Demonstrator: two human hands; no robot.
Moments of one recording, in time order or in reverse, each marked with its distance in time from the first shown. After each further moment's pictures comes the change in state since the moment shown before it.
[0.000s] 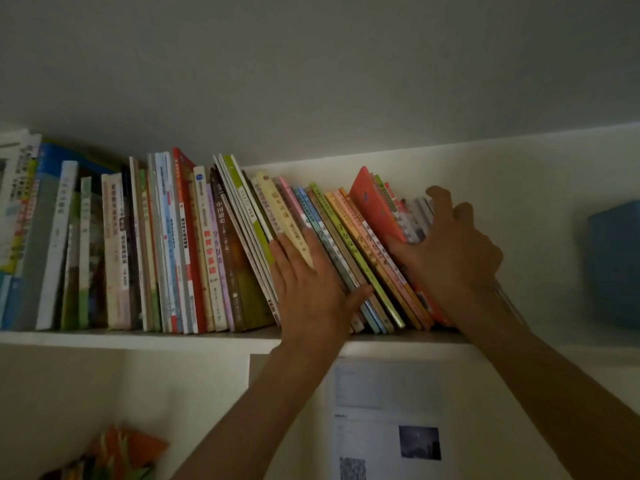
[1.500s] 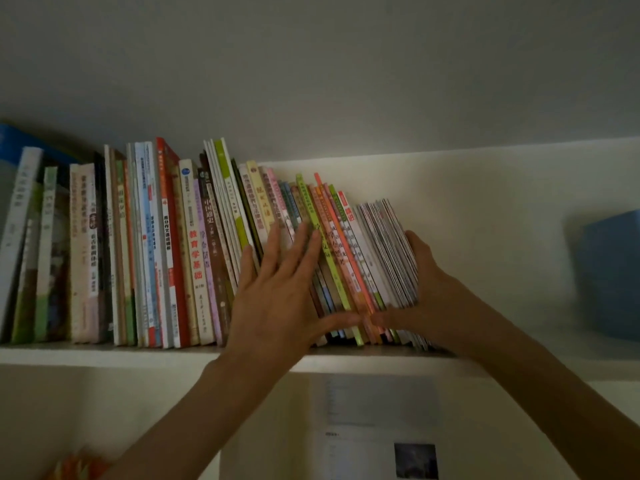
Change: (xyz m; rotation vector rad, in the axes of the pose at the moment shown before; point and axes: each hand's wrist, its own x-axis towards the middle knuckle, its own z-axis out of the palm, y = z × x) left_hand 0.008 -0.044 -0.015 0.266 0.088 0.372; right_hand -0.026 0.009 0.011 0.372 -0.569 -0.116
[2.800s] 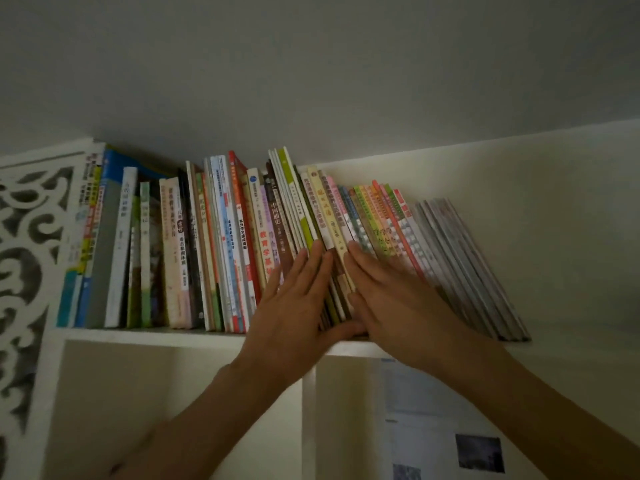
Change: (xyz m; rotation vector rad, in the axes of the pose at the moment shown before) left_hand -0.037 -0.054 -0.015 0.049 -0.114 0.040; right_hand 0.006 -0.064 0.075 -0.581 0.160 -0.487
